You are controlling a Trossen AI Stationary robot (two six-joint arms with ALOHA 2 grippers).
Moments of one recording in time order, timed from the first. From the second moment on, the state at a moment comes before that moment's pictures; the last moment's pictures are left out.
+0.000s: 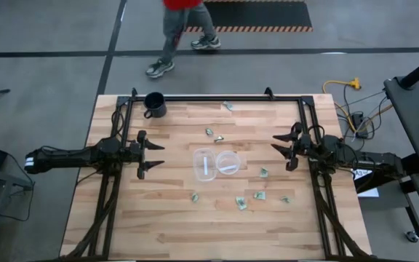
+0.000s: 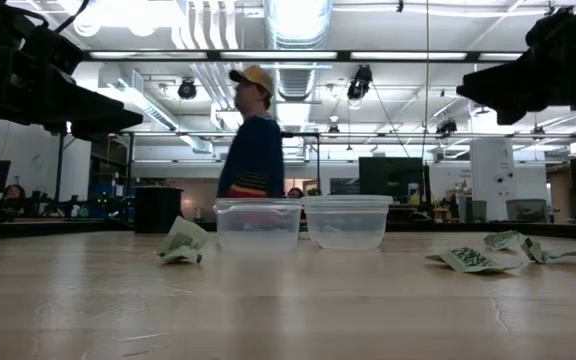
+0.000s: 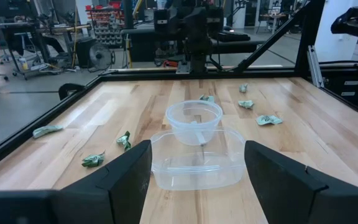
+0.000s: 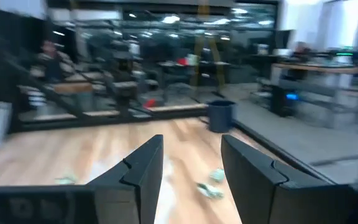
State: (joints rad) left arm 0.08 0.19 0.01 0.04 0.02 0.03; right arm -0.12 0.04 0.02 0.11 0.09 0.04
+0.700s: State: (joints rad) left arm 0.08 0.19 0.01 0.04 0.02 0.03; right arm -0.11 0.16 0.20 0.23 -0.32 0.20
